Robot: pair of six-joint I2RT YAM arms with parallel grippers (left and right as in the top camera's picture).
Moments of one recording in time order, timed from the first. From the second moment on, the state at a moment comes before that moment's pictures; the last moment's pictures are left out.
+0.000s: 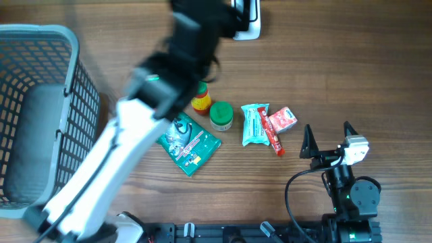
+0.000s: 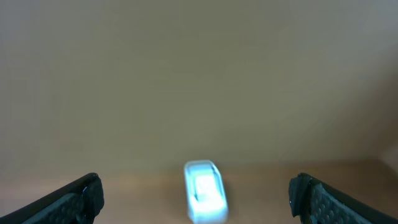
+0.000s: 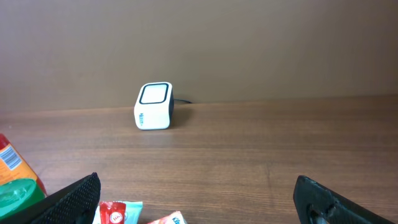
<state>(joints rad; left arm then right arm) -0.62 1.57 1.78 -0.41 -0.42 -0.20 0.03 0.02 0.01 0.00 -0.07 0.09</state>
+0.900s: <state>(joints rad) -0.42 1.07 1.62 -0.52 -0.26 0.28 0.03 0.02 0.01 0.01 -0.22 0.87</state>
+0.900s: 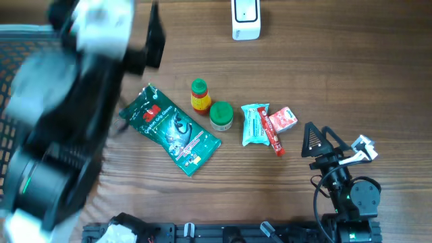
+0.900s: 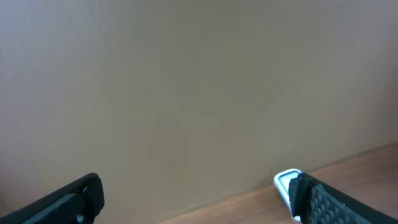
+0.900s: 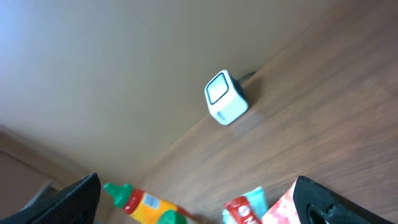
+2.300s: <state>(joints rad) 0.12 0.48 0.73 -0.59 0.28 -0.33 0.03 0.29 0.37 -0.58 -0.46 0.69</state>
